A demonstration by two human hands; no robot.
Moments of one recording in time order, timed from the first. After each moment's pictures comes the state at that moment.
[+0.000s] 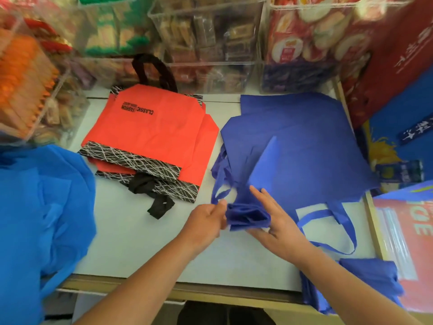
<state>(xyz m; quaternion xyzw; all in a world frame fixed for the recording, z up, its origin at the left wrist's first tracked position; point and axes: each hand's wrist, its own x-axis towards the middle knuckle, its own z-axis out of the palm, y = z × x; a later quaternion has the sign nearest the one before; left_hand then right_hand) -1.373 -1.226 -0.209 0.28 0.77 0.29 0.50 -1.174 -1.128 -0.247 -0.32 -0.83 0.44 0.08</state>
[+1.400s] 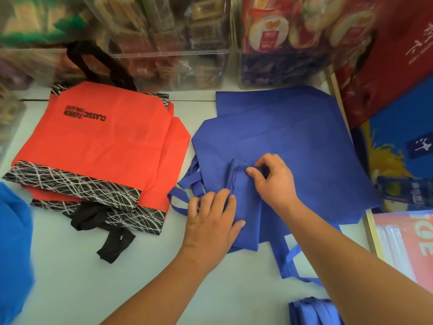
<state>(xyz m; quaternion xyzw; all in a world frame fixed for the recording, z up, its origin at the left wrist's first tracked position) -1.343 -1.136 -0.293 0.65 0.75 0.03 -0.03 -1.222 -0.967 -0.295 -0.54 -0.73 0.37 0.19</state>
